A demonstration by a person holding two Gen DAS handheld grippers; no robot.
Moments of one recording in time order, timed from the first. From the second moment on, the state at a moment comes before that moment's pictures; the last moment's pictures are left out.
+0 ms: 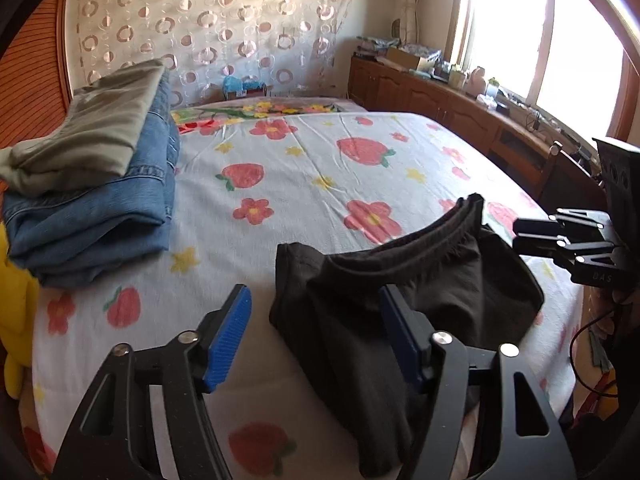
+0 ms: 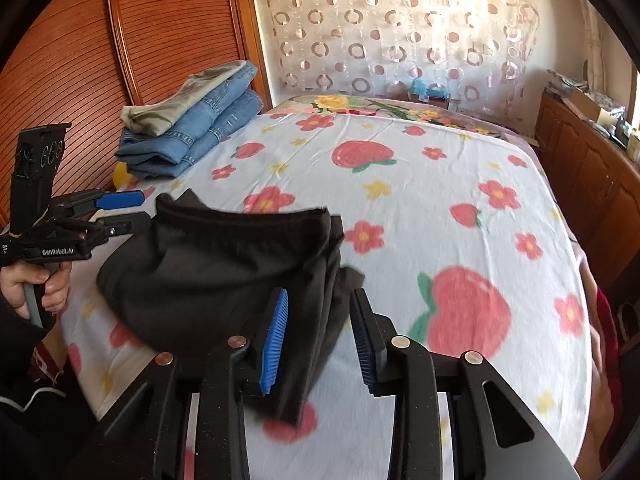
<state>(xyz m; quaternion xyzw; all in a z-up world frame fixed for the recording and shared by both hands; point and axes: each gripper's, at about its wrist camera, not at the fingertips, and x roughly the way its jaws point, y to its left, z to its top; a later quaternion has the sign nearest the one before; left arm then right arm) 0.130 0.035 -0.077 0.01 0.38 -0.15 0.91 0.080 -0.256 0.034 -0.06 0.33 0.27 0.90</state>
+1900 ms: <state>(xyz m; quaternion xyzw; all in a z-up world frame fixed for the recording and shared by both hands) 0.137 0.024 -0.066 0.00 0.38 -0.16 0.91 0.076 -0.262 0.046 -0.02 0.31 0.26 0.91</state>
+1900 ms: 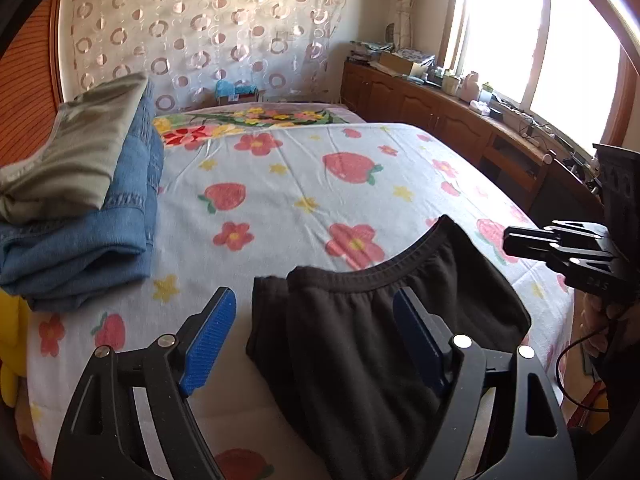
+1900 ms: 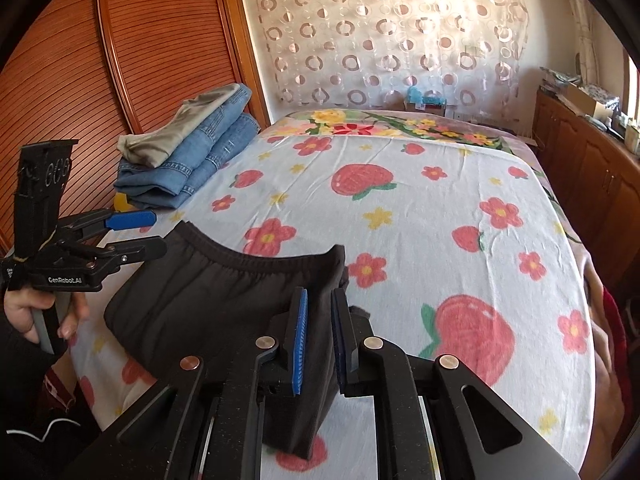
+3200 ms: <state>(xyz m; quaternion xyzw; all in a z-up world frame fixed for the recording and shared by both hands) 0.142 0.036 -0.104 0.00 0.41 -0.13 0.90 0.085 -0.237 0.010 -0.05 0.34 0.19 0.92</state>
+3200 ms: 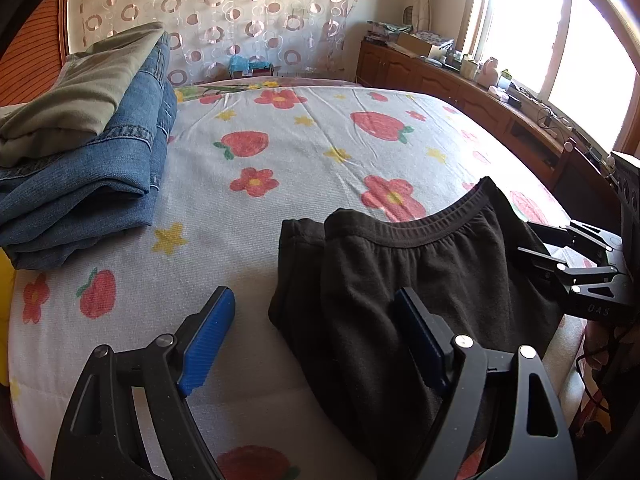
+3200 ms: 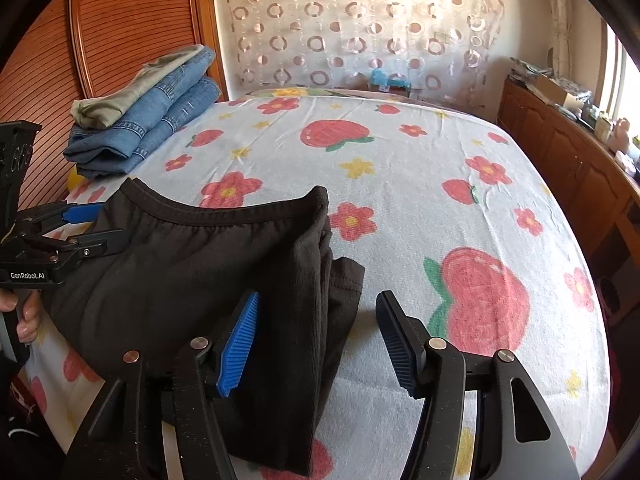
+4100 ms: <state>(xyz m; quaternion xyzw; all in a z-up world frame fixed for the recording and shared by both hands) 0.158 0.044 -0.100 -0.05 0.42 -0.16 0.89 0.087 -0.243 0.017 -0.05 0.35 0.21 0.91</state>
